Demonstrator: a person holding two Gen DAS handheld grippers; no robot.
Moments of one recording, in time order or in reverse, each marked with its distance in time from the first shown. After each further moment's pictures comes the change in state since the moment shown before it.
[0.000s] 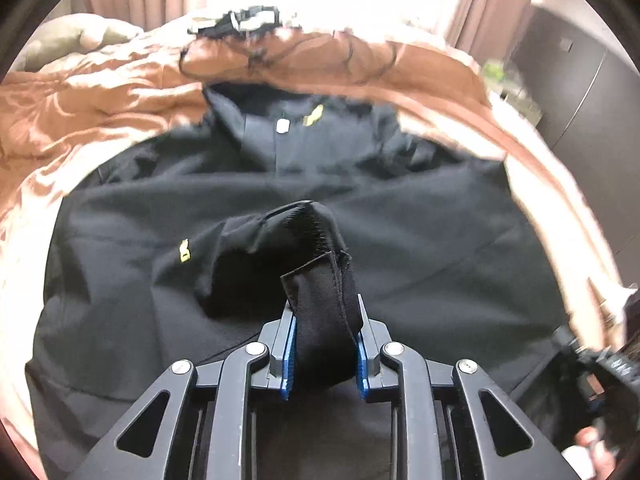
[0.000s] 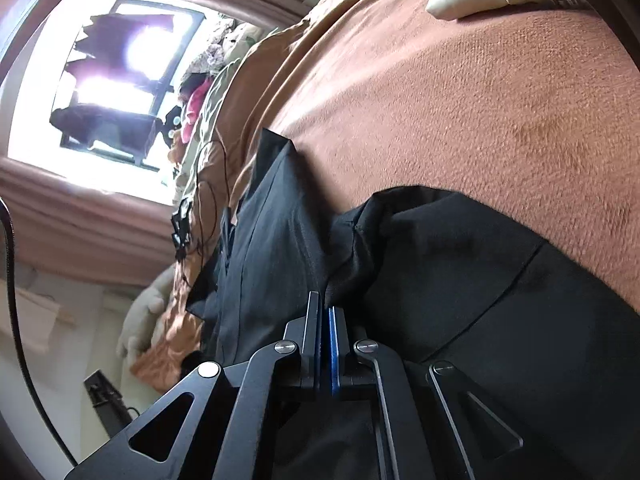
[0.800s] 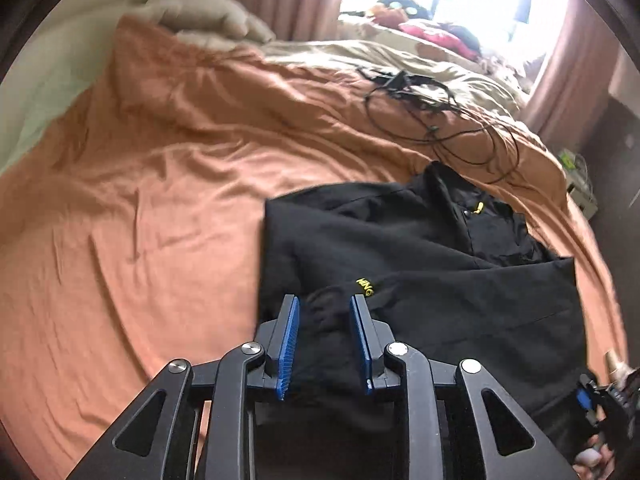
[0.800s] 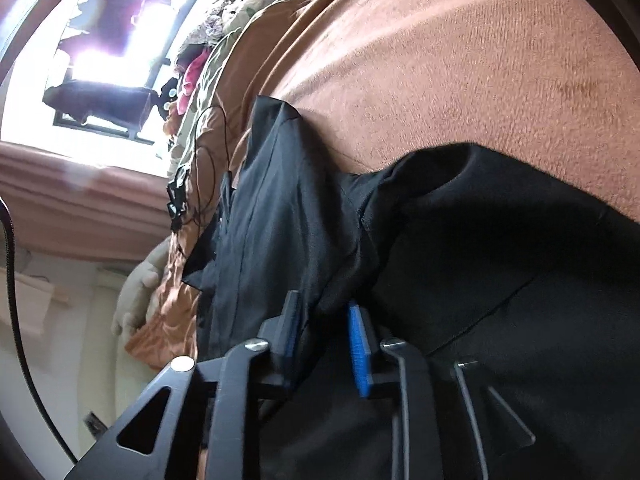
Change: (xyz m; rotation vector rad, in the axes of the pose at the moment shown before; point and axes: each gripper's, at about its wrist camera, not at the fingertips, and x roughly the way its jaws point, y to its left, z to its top) left arm -0.099 0.195 -0.003 -0.268 -0.094 0.165; right arm 0.012 0.018 -0.013 -0.030 0.091 -0.029
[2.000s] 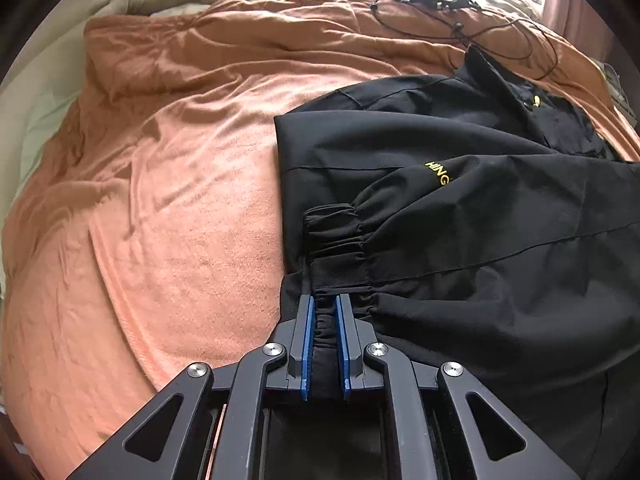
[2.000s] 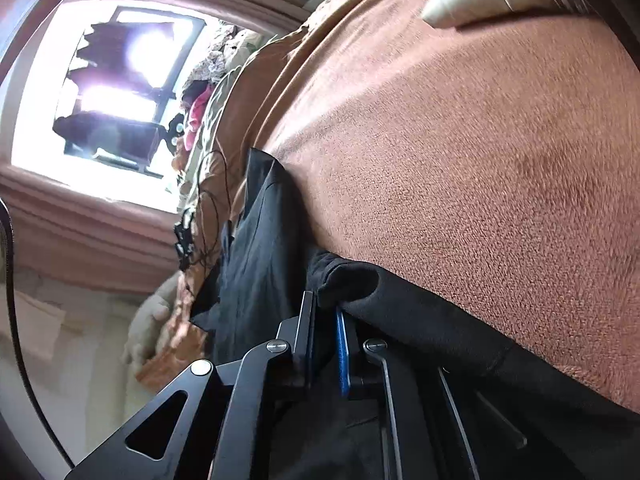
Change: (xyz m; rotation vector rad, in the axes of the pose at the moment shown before) left arm 0.081 -0.002 -0.035 0.208 0.171 0.204; right arm -0.009 -0.021 0.022 0.026 -0.103 0.012
